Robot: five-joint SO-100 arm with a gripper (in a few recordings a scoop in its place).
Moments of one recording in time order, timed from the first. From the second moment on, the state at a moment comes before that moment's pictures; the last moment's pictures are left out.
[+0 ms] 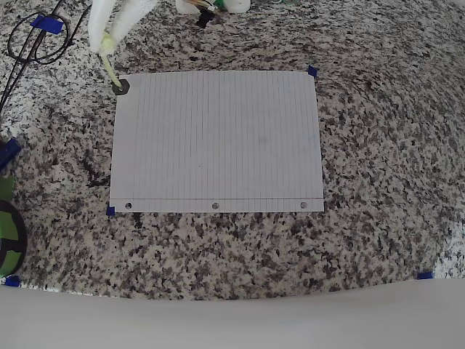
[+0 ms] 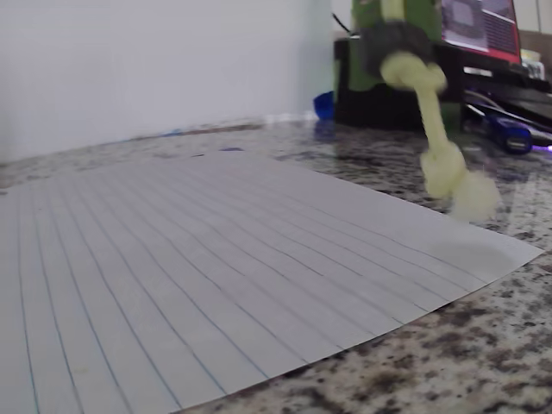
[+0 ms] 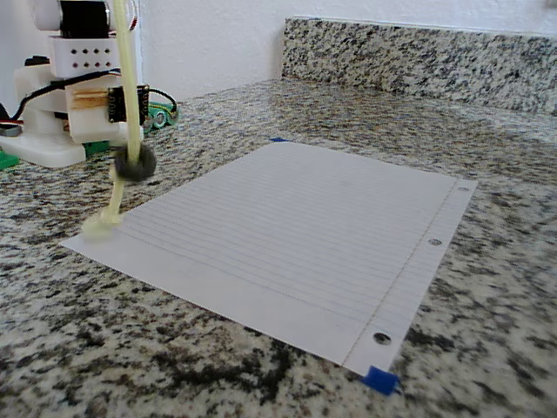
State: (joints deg) arm 27.5 156.5 138.6 46.0 -111.9
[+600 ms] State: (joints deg) arm 10.6 157.9 149.5 48.7 -105.6
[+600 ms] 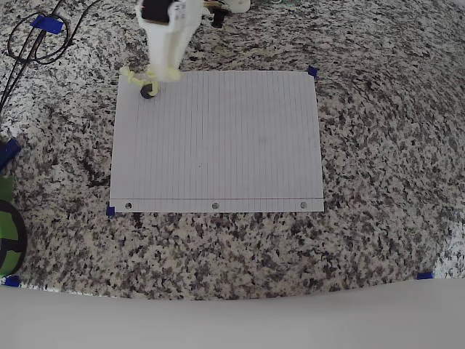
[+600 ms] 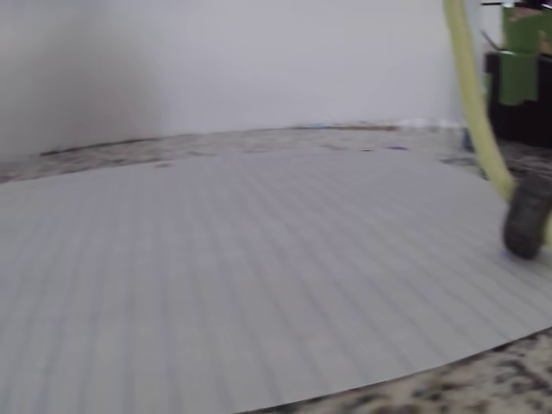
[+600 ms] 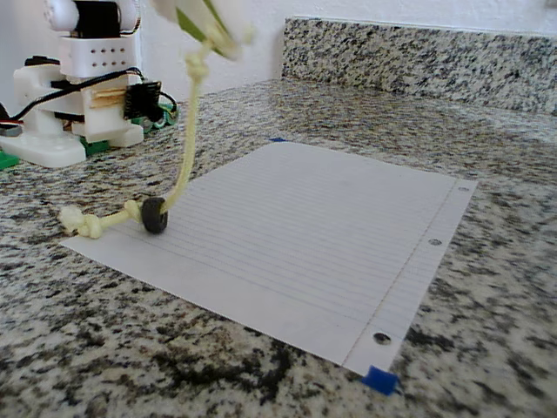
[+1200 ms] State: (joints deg) arm -10.4 162.1 154.1 52.2 -99.8
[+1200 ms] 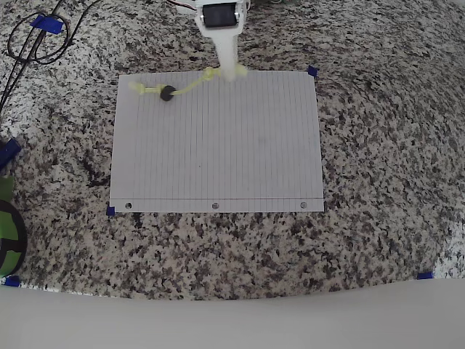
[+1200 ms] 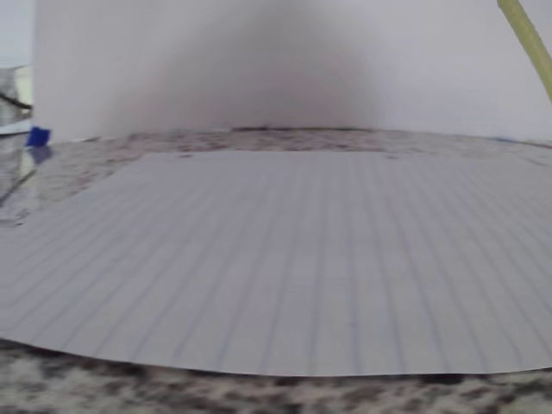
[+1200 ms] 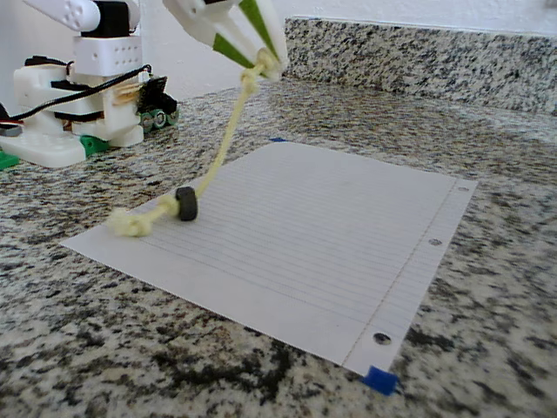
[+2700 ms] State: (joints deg) arm -4.0 157.9 157.1 59.3 -99.1
